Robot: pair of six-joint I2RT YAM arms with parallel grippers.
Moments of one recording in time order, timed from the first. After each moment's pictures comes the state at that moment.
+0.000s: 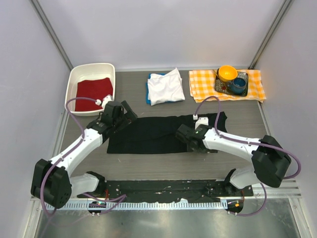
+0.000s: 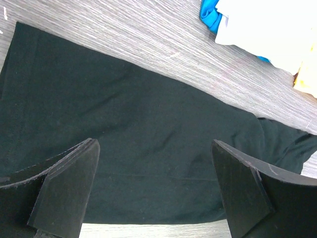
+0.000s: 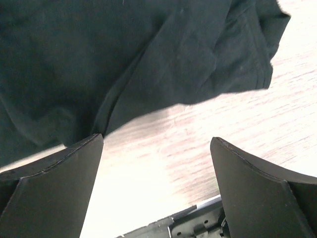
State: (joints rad) left arm -0.41 1.21 0.80 -0.32 -0.19 -0.87; right arm 0.84 1.42 0.87 -0.96 0.62 0.93
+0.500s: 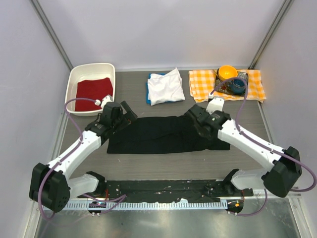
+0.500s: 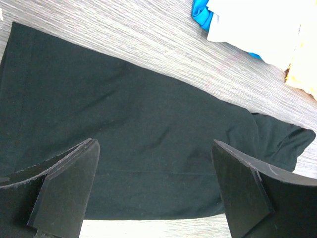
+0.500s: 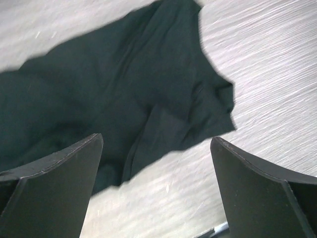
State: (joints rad) left arm -0.42 1.15 0.77 -0.32 -0.17 -0.87; right arm 0.80 1.27 1.07 -1.07 0.79 1.00
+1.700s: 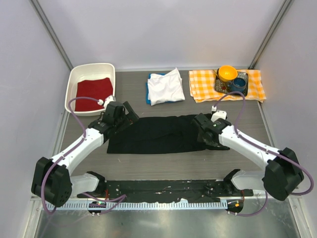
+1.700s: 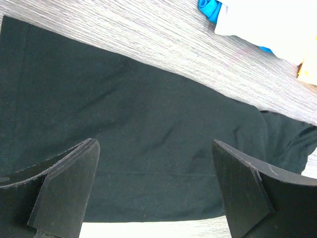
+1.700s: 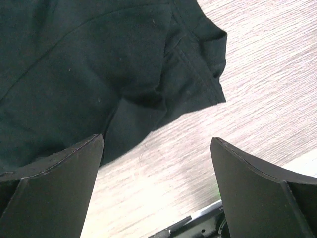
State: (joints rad) left arm -0.43 1.21 0.79 -0.32 -0.17 -0.86; right arm 0.63 1.28 0.84 -0.96 0.63 0.90
